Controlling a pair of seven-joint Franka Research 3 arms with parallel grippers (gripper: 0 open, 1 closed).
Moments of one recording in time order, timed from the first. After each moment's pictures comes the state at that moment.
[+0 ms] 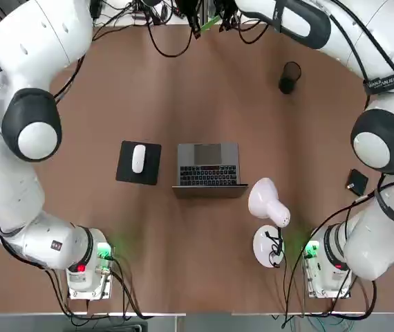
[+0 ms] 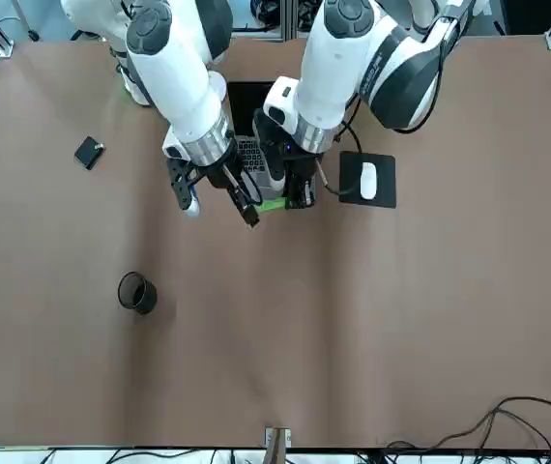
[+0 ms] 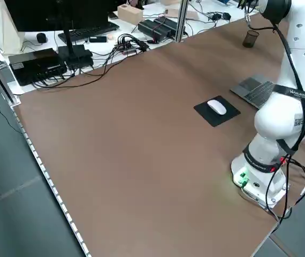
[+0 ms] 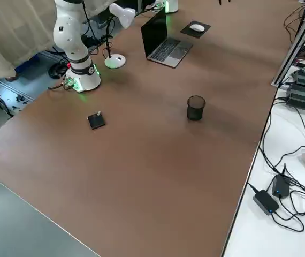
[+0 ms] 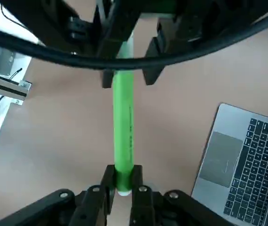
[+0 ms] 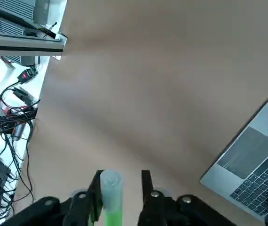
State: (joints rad) left arm -0.30 0.43 -0.54 -1.30 0.17 1.96 0.43; right arm 0.63 0.36 0.01 -1.36 0.14 2.07 1.64
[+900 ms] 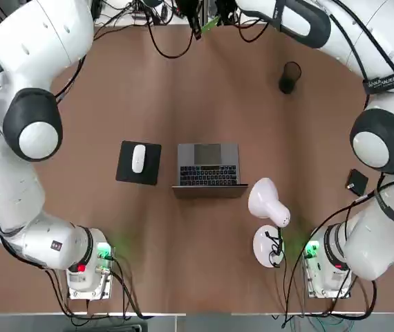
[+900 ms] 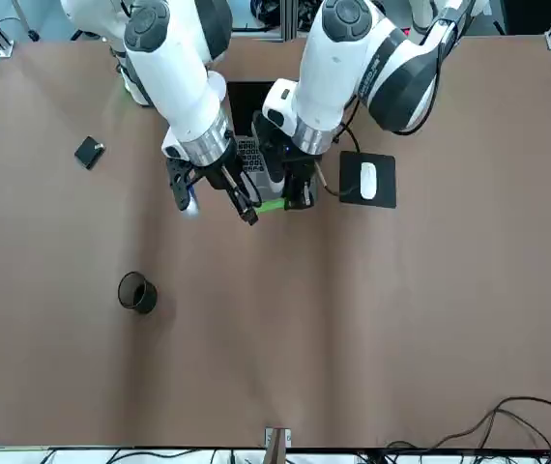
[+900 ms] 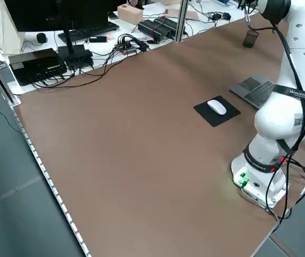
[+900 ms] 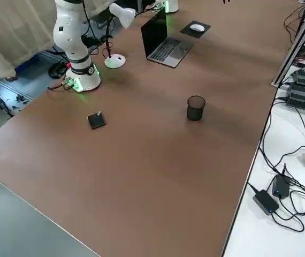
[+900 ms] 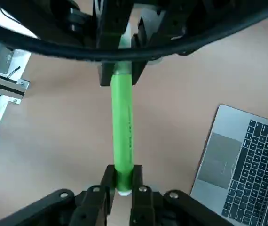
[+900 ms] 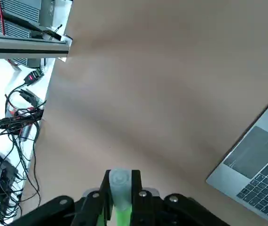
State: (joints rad) left arm -0.30 0.44 -0.54 -1.30 0.17 1.96 0.41; right arm 0.63 0.36 0.00 -1.35 0.14 2.08 1.65
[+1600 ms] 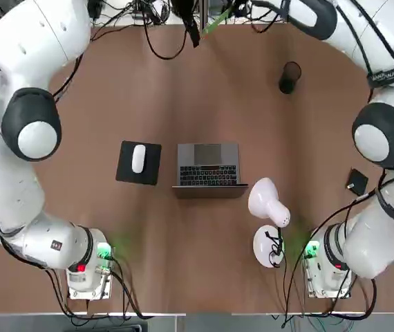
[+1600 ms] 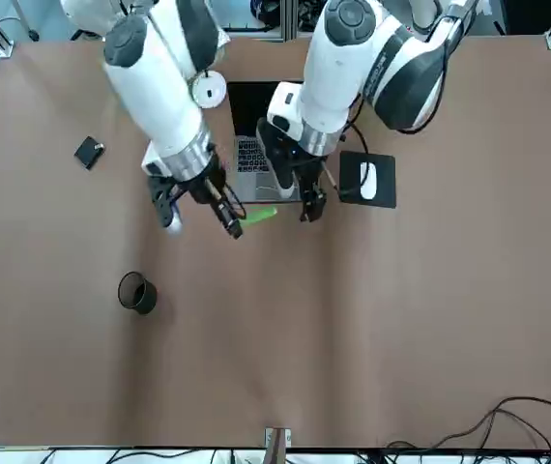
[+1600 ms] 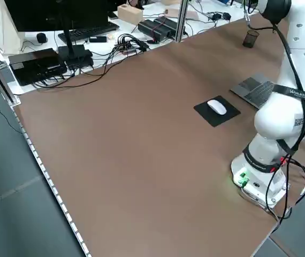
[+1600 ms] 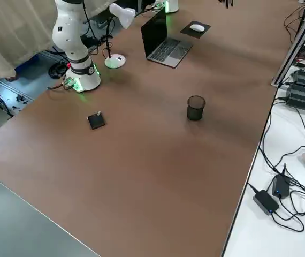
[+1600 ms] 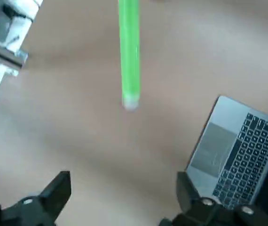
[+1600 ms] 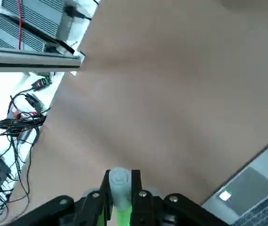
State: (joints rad) left arm -0.28 0.42 -0.53 -1.29 0.17 1.84 0.33; right arm 0.54 0.36 -0.01 -1.35 0.14 2.07 1.36
